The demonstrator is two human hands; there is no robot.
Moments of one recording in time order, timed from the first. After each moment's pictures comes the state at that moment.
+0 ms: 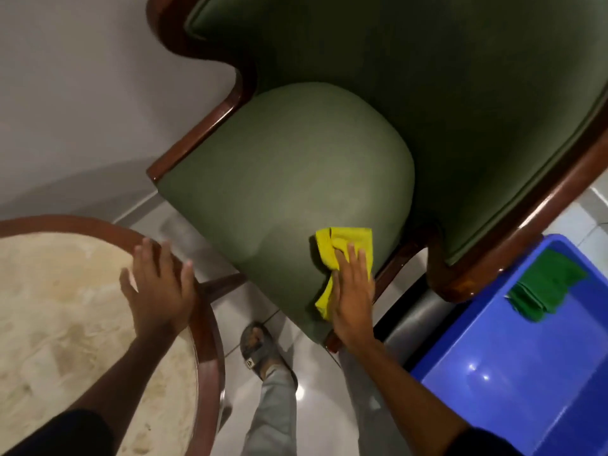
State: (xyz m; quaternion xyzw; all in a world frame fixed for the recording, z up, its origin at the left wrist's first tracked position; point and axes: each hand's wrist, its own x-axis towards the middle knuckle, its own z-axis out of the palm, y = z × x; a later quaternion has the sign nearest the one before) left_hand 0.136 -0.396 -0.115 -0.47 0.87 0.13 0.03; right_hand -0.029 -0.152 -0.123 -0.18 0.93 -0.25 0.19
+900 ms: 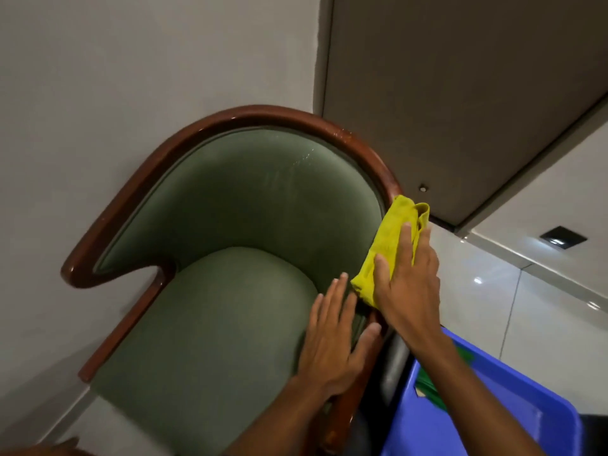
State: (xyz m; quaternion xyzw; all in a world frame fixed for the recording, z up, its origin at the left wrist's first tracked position) left_hand -0.200 -0.166 0.021 -0.02 0.94 0.34 0.01; right_hand -0.301 -0.067 0.088 -0.04 0.98 -0.20 0.00
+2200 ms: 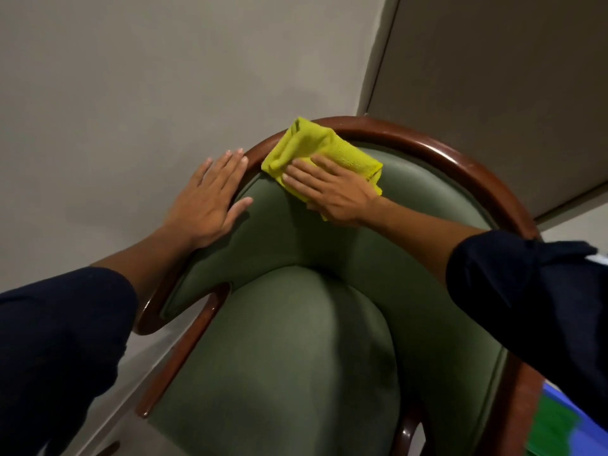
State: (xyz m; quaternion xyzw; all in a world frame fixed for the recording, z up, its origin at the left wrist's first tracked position) left_hand -0.350 -0.583 0.074 0.03 1.00 -0.02 -0.05; right_hand -0.501 -0.332 0.064 -0.59 0.78 0.17 -0.13
